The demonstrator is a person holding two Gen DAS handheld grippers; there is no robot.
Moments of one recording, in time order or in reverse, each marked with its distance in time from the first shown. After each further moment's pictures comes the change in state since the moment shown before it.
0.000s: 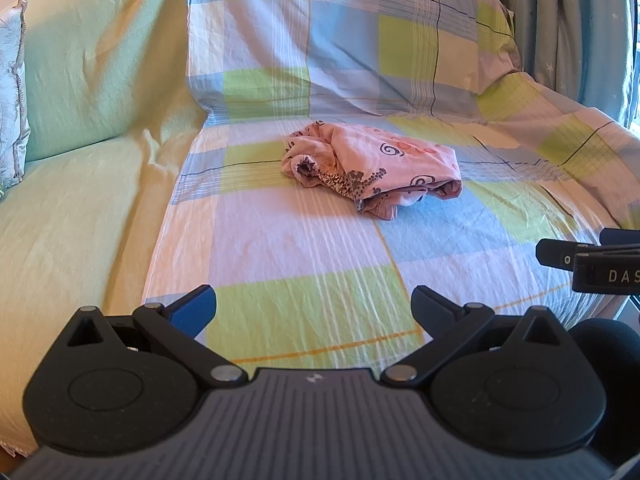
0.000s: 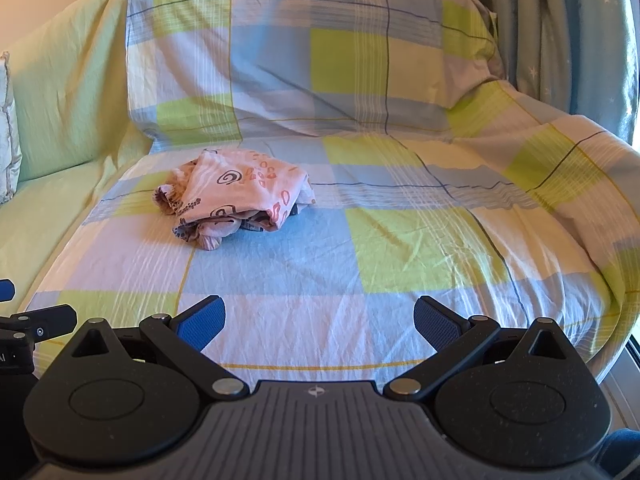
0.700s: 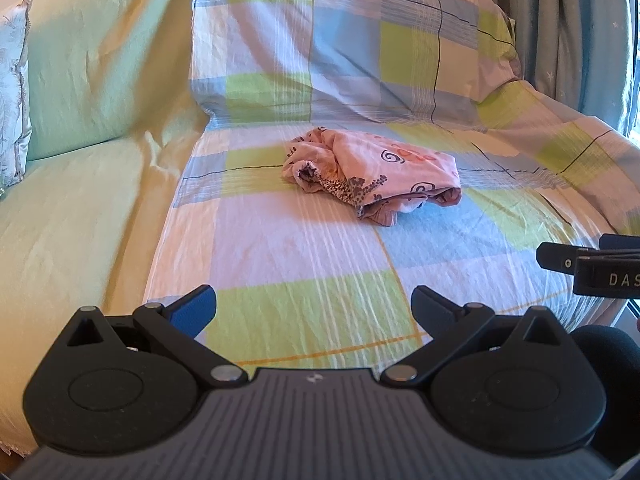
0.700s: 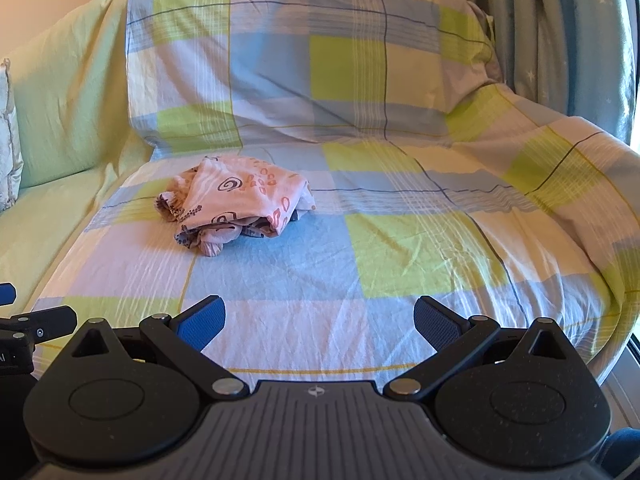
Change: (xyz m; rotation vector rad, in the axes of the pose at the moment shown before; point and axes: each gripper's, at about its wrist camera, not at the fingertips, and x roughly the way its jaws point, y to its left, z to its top) left arm -0.003 0.002 0.000 -0.017 -0.017 -0.011; right arm -0.004 -0.001 0.000 0.007 -0.019 0.001
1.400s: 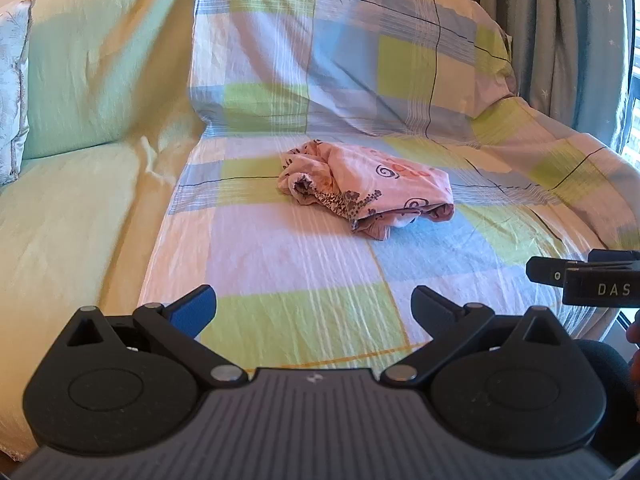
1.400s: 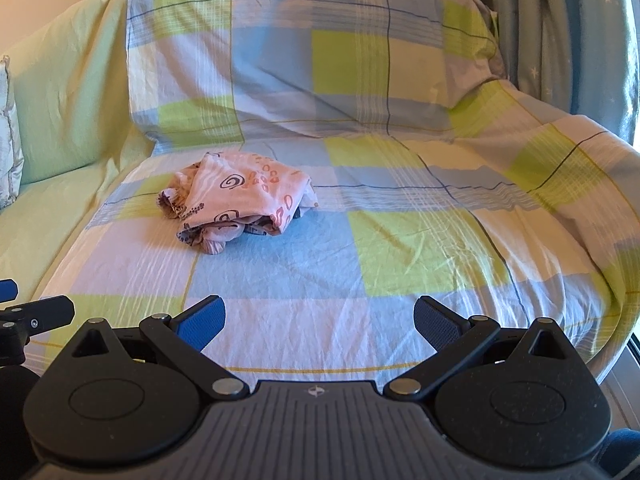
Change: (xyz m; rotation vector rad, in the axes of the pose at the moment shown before) left arm -0.005 0.002 0.003 -0.021 -0.036 -0.026; right arm 0.000 0.002 0.005 0.005 0.021 0.003
